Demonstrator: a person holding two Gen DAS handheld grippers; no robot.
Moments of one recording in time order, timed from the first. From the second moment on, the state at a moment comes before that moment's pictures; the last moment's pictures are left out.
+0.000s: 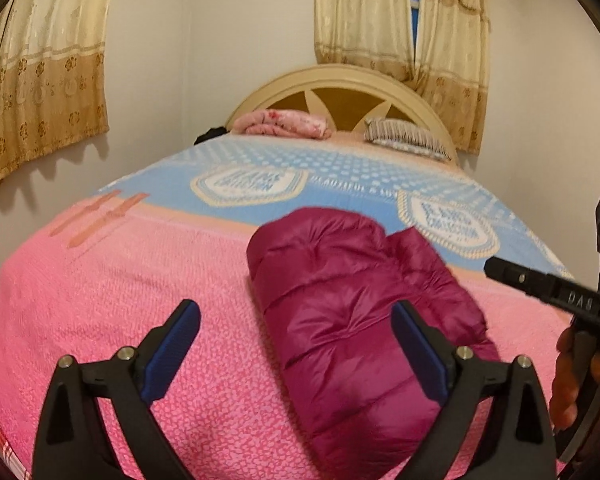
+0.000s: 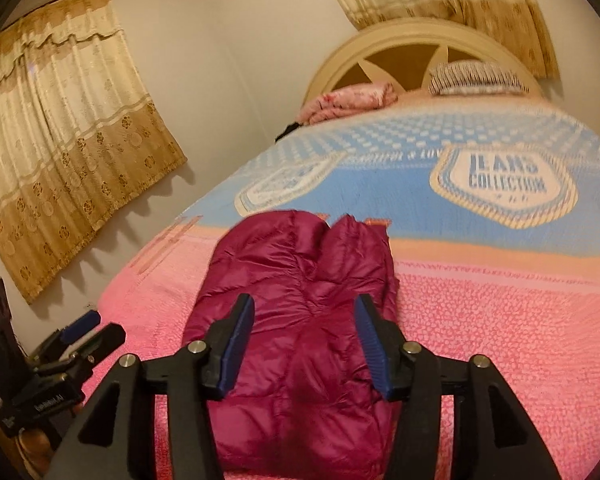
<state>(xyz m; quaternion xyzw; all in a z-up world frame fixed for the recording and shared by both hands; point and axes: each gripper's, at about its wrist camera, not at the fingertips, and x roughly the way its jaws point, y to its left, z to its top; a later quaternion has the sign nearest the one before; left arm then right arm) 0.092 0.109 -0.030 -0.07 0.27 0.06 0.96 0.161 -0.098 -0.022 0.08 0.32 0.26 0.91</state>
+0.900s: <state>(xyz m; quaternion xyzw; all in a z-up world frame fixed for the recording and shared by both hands) 0.074 0.092 -0.012 -0.06 0.24 0.05 0.97 0.118 -0.099 0.003 0.06 0.26 0.23 0.94</state>
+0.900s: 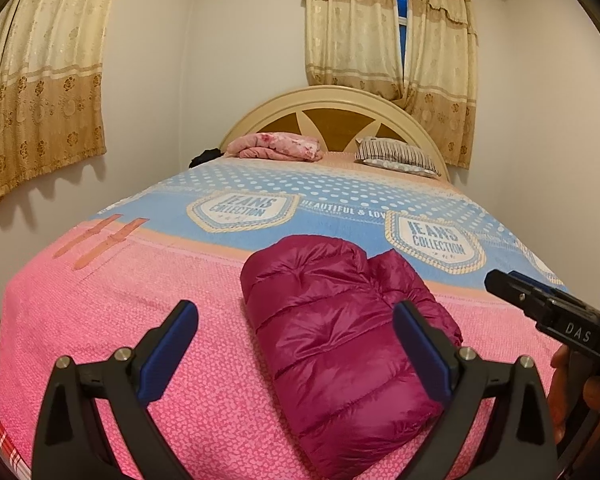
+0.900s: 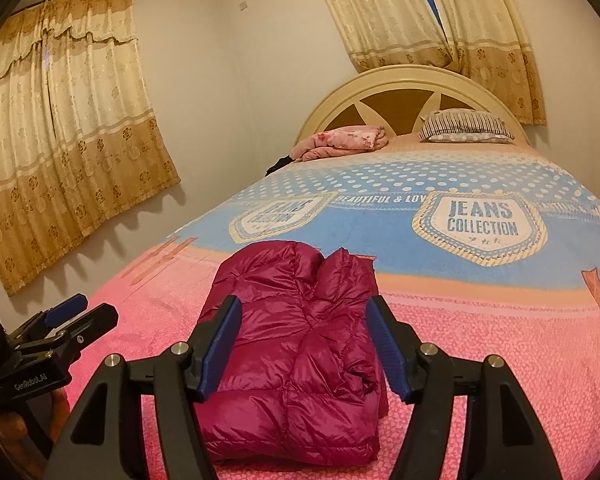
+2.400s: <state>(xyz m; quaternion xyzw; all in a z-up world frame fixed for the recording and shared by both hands) 0.066 0.083 0.002 -0.05 0.22 0.06 0.97 0.108 -0.091 0.004 0.05 0.26 0.25 0.93</state>
